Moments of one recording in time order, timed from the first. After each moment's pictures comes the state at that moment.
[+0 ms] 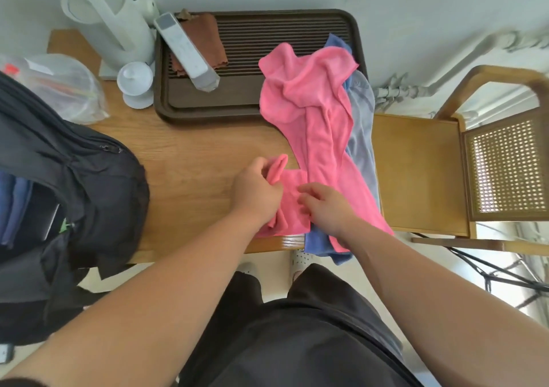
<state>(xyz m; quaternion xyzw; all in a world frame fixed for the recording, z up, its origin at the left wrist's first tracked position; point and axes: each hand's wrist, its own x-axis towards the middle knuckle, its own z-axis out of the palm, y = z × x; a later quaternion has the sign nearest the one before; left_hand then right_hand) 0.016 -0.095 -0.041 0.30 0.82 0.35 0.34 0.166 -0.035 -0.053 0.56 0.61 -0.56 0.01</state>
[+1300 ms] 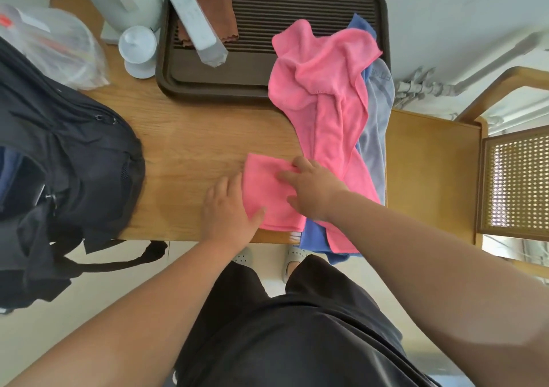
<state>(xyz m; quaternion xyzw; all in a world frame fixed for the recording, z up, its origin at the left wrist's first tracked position) 0.020 -0.161 -0.097 0.40 0.88 0.10 0.23 0.138 0.005 -0.069 0.27 0.90 -0.21 0.28</state>
